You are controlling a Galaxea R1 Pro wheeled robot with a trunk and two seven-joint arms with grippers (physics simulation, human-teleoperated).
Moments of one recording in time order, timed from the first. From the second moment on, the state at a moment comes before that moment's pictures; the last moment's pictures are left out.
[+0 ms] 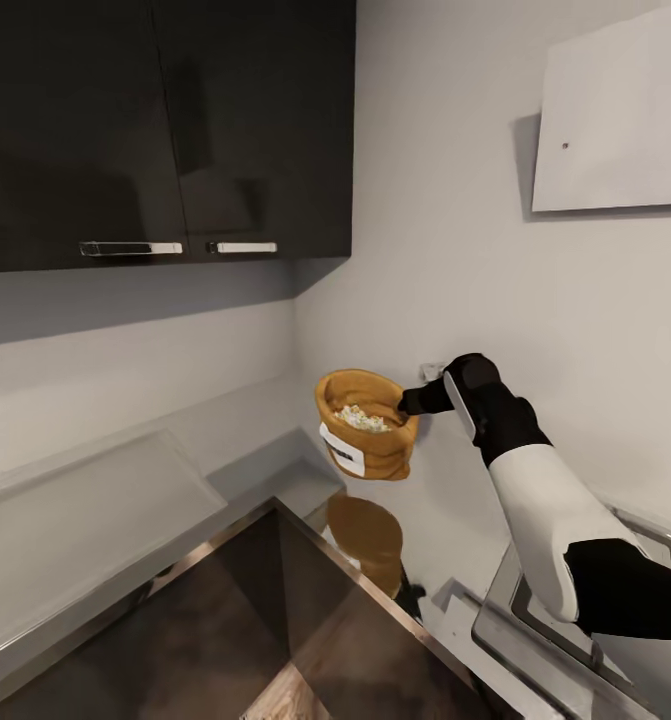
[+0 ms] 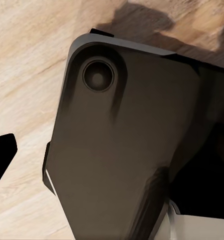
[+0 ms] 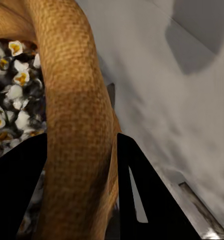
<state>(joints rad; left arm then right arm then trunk) 0.00 -0.02 0.22 -0.02 0.05 -0.10 0.00 -1.16 0.03 0.07 -0.79 0.10 1.04 0.24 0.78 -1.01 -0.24</state>
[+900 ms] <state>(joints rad) 0.00 -0.02 0.22 -0.02 0.06 -0.09 0.00 -1.16 0.03 0.08 -0.79 0.10 1.04 0.24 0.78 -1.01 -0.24</state>
